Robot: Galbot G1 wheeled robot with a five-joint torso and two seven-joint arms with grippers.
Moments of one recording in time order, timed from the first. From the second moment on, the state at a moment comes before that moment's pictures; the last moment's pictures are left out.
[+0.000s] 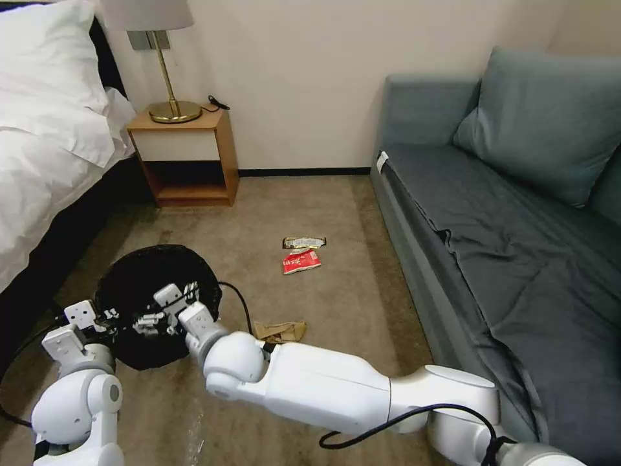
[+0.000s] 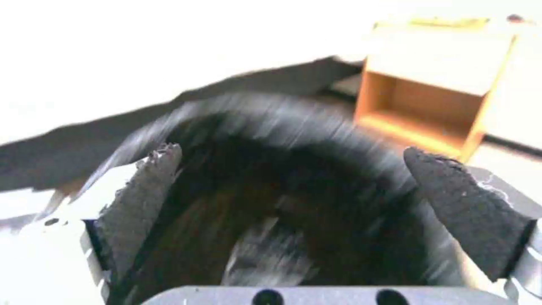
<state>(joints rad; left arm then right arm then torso) 1.32 -1.46 -0.94 -2.01 -0.32 0.55 -0.20 -0.33 1.58 -0.78 1.44 0.72 -0.17 0.47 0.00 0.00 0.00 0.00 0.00</state>
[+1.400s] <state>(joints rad) 1.37 -1.47 -0.97 -2.01 -0.33 0.52 -0.19 -0.36 1.49 -0.47 0.59 0.02 0.23 -0.57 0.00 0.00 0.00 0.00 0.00</state>
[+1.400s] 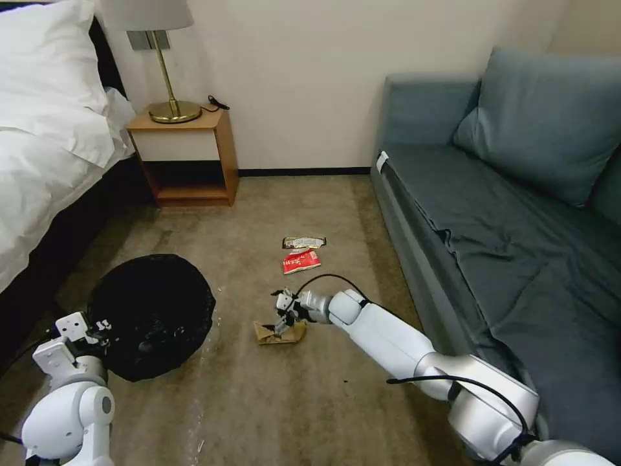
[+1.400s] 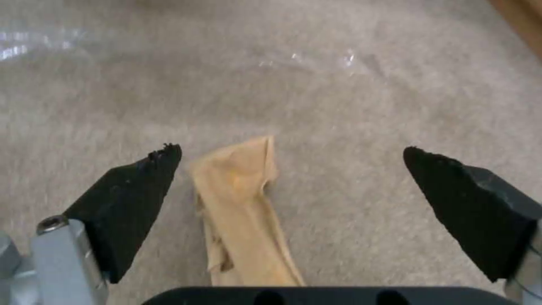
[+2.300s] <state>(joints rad) 1.41 -1.47 -0.99 -2.03 -0.33 0.50 -0.18 -0.43 1.55 -0.36 0.45 -0.13 0.23 -0.44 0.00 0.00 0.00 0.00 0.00</state>
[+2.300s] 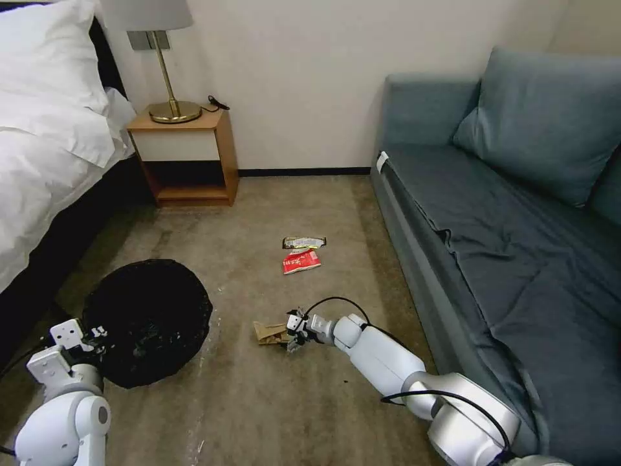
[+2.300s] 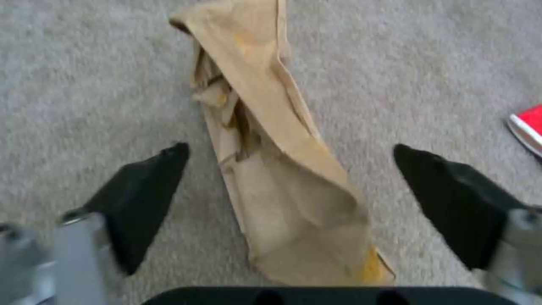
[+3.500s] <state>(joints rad) 1.38 -1.46 -0.98 -2.03 -0.34 0.51 -0.20 -0.46 1.55 -0.37 0.45 -0.05 0.27 -0.42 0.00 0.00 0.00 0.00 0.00</state>
